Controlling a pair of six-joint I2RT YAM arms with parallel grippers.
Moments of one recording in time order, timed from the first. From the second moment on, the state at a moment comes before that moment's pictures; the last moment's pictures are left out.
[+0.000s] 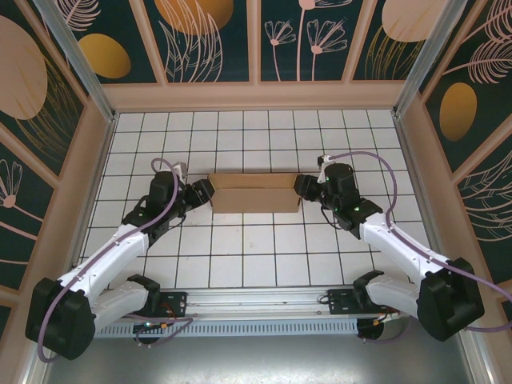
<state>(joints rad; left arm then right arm) -0.40 1.05 0.59 -0.11 0.15 -0.79 0.49 1.11 0.65 -0.08 -0.08 0.56</state>
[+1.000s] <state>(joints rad) -0.53 1.01 0.56 -0.07 0.02 -0.71 0.60 0.96 0.50 0.06 0.02 0.46</state>
